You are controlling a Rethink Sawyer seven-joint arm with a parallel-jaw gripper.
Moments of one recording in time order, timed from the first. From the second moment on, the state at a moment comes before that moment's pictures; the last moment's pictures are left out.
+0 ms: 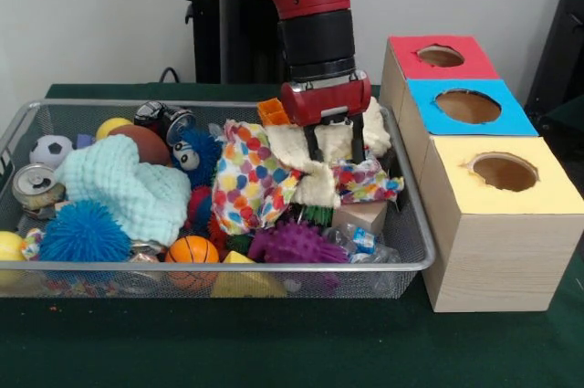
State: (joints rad) arm -0.47 -0.55 0.26 1.93 -0.52 -0.13 1.56
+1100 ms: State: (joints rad) arm -0.33 -0.53 0.00 1.82 -0.52 -0.14 1.56
